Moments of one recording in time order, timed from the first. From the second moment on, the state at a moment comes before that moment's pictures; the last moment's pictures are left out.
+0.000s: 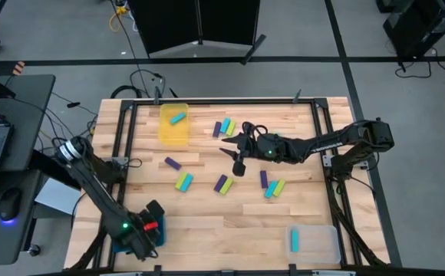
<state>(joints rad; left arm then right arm) -0.93 1.62 1.11 -1.14 -0.04 -0.07 -0.02 1.55 0.83 0.50 0.27 -0.06</state>
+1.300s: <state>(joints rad) -0.94 1.75 1.10 -1.07 -0.08 0.49 -0.02 1.55 0.83 0.49 0.27 -0.05</state>
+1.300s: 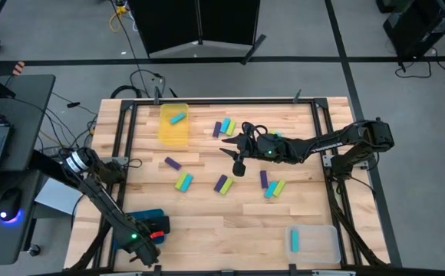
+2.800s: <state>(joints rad) -0.86 1.75 1.19 -1.05 -0.33 0.21 -0.02 1.55 0.83 0.47 0.27 -0.13</state>
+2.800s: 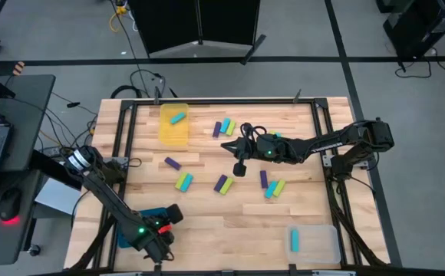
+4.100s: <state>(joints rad) -0.55 1.20 0.63 0.01 -0.54 -0.03 0.00 1.55 0.78 0.40 0.27 -0.06</state>
